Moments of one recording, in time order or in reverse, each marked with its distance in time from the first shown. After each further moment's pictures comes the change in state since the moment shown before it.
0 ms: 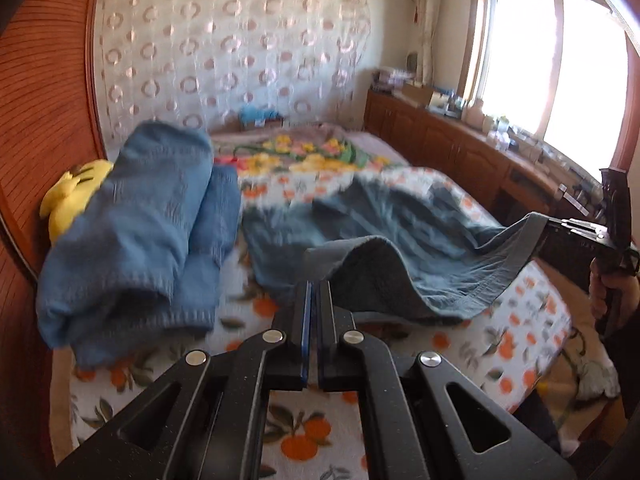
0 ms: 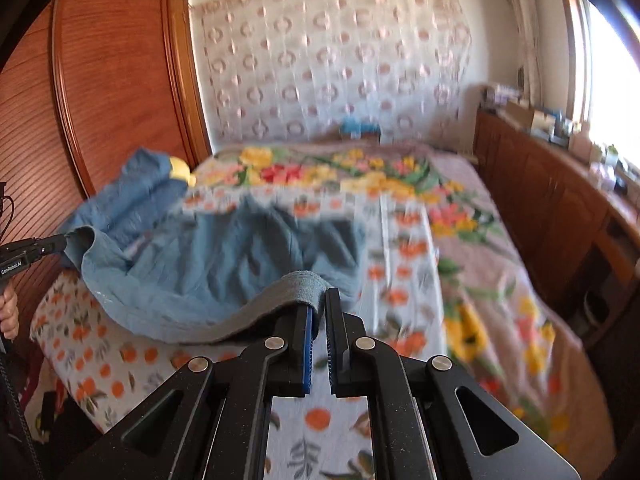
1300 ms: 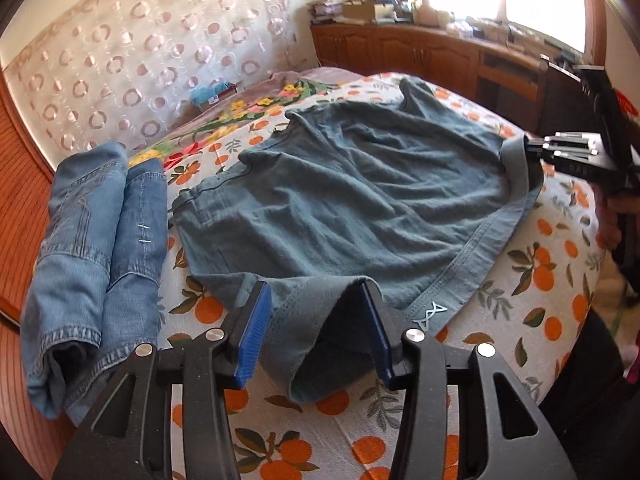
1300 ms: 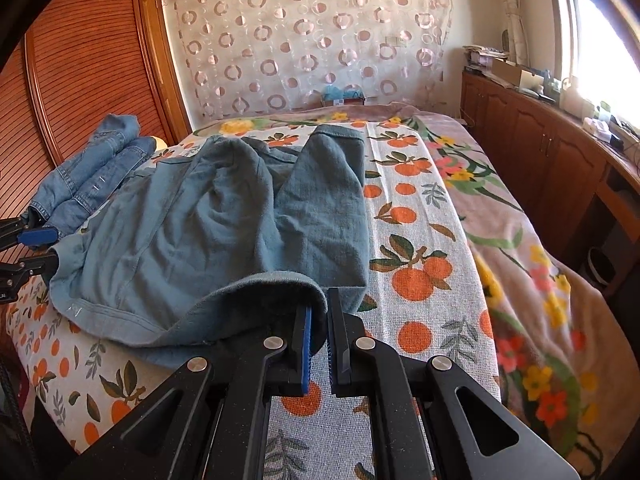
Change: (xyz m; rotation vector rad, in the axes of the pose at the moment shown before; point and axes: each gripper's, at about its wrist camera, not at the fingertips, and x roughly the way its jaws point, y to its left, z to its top) left arm 0.062 -0.070 0.003 0.363 0.201 0.032; right arm 0.064 0.004 -0.034 0.059 0.060 -0.034
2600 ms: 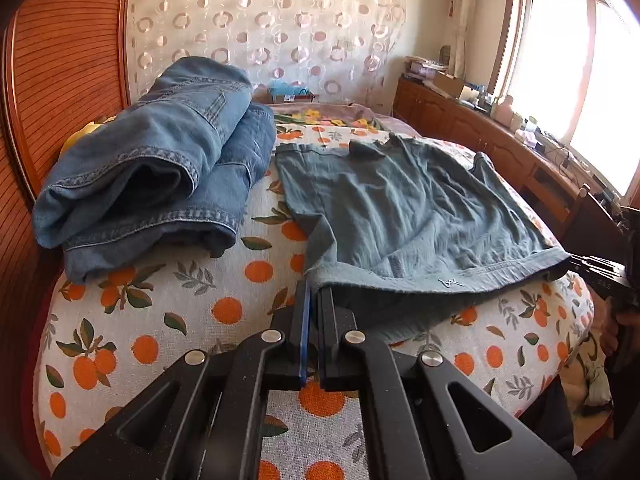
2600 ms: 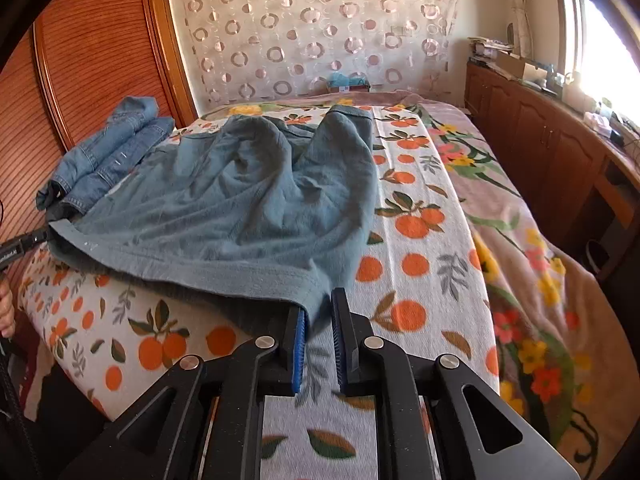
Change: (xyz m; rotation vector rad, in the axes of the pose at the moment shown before) left arm -0.033 0.062 -0.088 -0.469 -0.152 0.001; right arm -0.032 0.011 -0.026 -0.013 0.055 0.000
